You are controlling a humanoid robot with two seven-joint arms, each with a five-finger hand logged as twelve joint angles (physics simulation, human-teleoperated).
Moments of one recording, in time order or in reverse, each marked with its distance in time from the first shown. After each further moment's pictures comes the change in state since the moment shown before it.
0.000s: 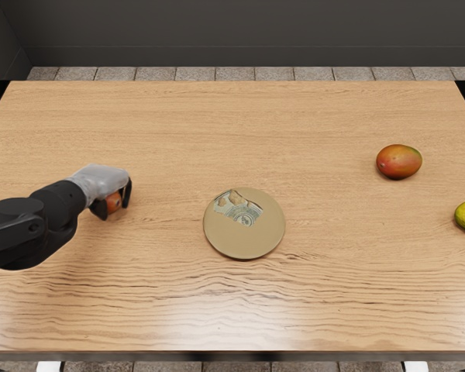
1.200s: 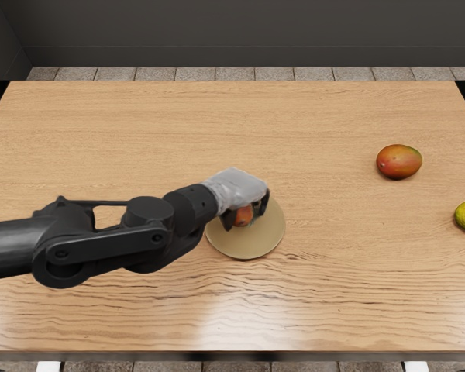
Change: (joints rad) left arm -0.187 -0.449 0.097 0.043 -0.046 -0.006 0.000; right arm -0.003 0.000 0.000 -0.010 0.002 -0.003 -0.001
